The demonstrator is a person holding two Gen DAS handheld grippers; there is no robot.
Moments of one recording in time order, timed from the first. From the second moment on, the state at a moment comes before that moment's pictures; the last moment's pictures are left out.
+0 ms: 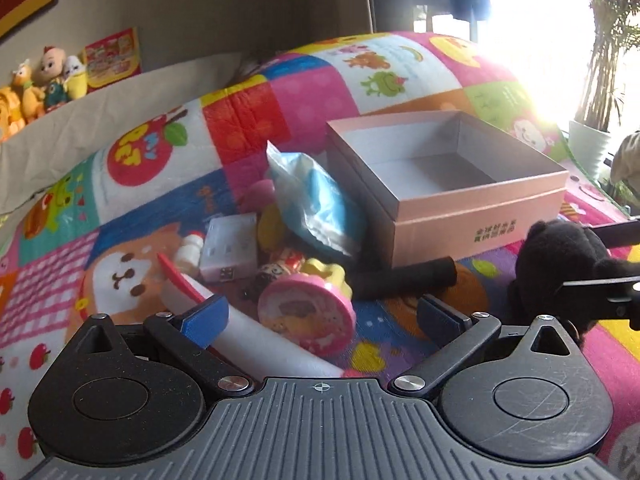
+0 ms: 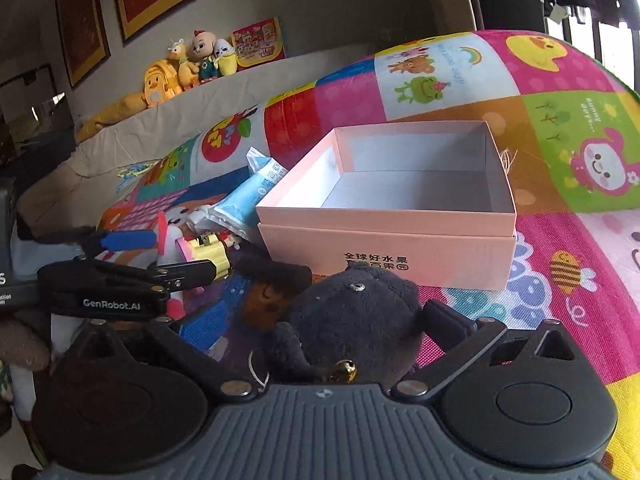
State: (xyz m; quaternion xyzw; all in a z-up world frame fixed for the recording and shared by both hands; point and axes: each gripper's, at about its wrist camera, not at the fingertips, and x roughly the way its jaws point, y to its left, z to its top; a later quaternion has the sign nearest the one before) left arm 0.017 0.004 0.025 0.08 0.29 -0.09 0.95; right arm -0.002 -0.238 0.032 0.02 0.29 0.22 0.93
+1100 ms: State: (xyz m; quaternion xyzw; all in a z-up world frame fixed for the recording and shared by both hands) left arm 0.008 0.010 0.022 0.10 0.30 -0.06 0.95; right arm -0.027 -0.232 0.016 -0.06 0.26 0.18 0.95
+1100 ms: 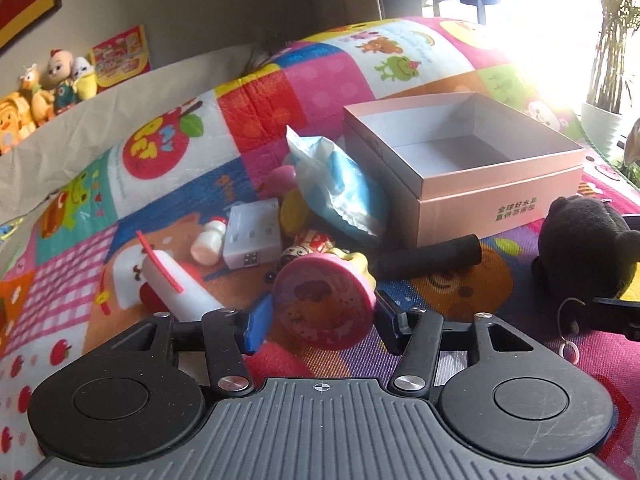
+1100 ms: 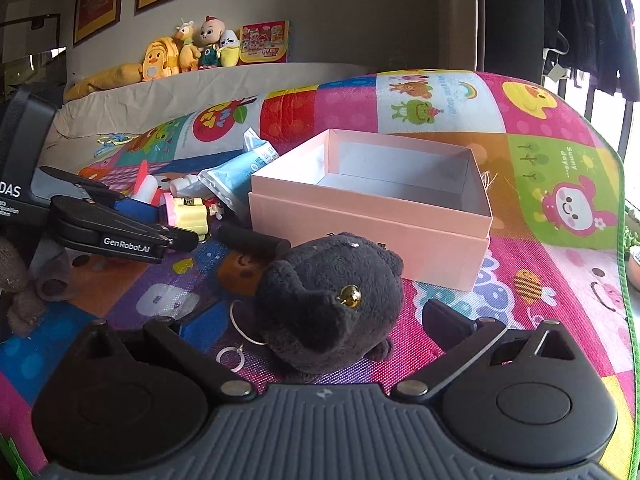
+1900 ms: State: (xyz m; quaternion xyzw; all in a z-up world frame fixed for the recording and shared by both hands) left arm -0.039 -0.014 0.007 0.10 0.31 -0.12 0.94; right arm 0.002 -0.227 0.015 -0.03 0.31 0.17 0.94
